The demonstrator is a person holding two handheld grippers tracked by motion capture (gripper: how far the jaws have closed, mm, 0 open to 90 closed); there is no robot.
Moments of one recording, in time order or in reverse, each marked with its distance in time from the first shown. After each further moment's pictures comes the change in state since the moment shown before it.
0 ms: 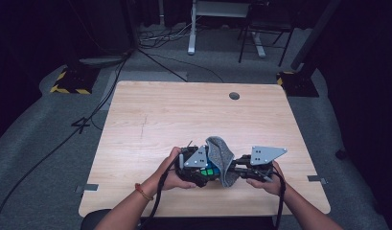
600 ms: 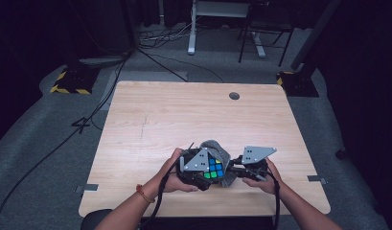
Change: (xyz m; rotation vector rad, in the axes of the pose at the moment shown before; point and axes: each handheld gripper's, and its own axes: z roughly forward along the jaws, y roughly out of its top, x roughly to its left) left arm -0.009 0.012 -0.010 -0.078 -0.016 0.020; right arm -0.005 -0.011 0.018 0.146 -0.053 0.012
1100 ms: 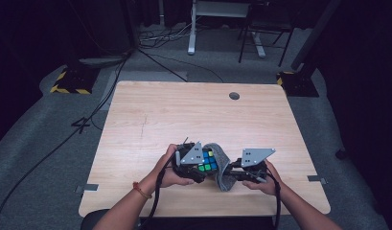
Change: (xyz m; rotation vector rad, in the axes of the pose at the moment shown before) left arm 0.017 -0.014 0.001 0.071 0.079 -0.024; right arm 0.005 0.003 -0.001 -0.013 0.072 -0.014
